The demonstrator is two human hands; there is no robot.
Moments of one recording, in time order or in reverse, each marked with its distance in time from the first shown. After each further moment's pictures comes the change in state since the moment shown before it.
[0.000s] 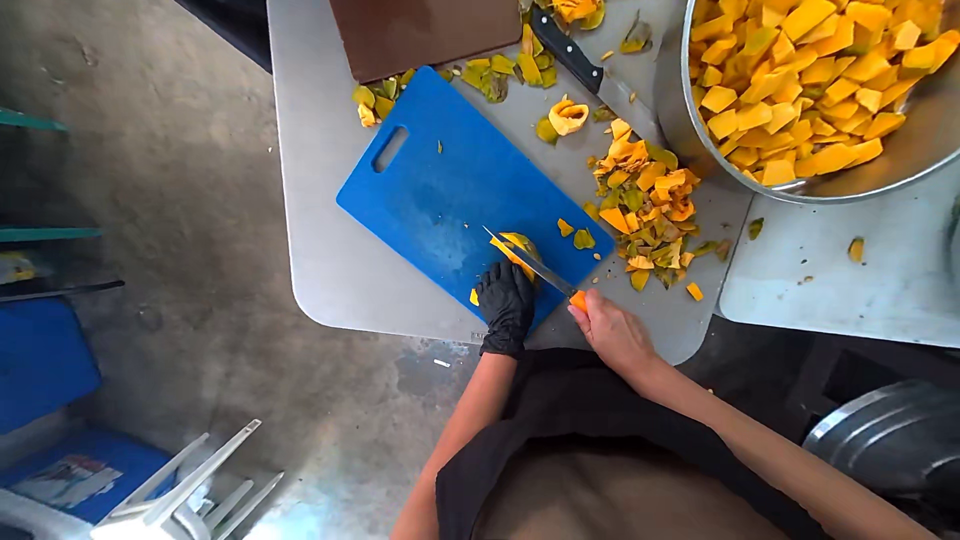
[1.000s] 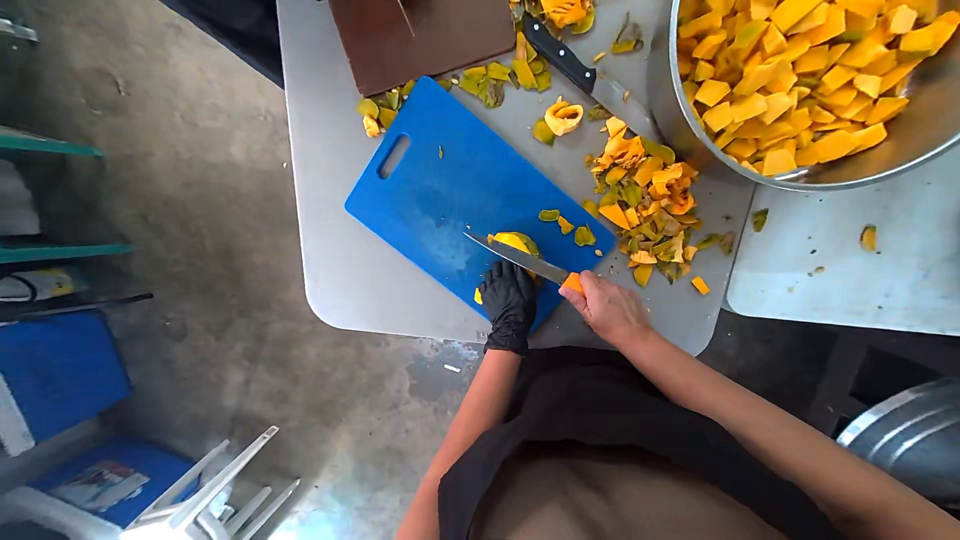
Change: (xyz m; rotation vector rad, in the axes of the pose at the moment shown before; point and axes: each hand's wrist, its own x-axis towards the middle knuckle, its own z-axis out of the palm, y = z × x) left_hand 0.002 0.001 -0.001 0.036 -0.033 -0.029; right_hand 0.027 0.001 -0.007 0.011 -0.065 -0.031
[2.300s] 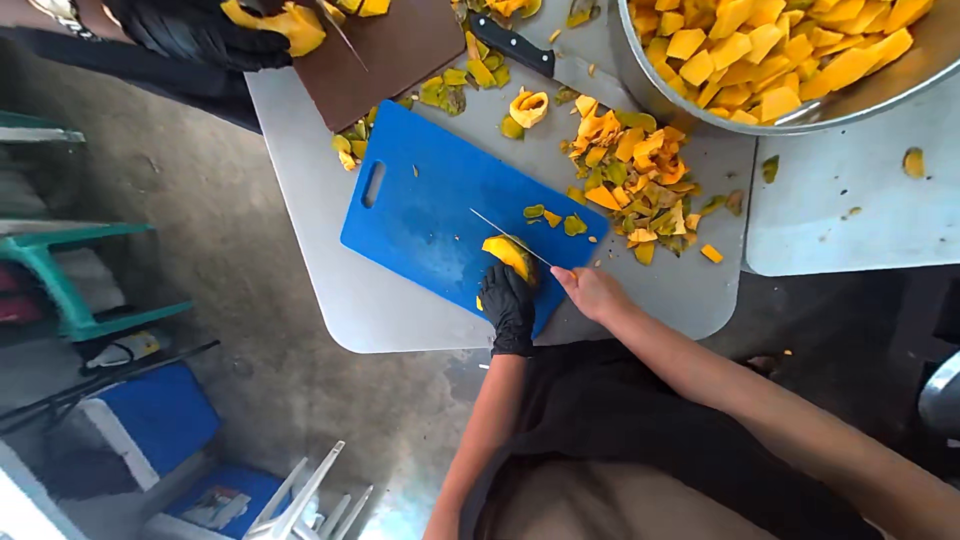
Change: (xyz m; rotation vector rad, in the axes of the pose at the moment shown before) left_hand -0.004 -0.007 0.002 -0.001 0.112 0.064; right_hand 0.025 -0.011 -0.001 0.403 -0.298 0.306
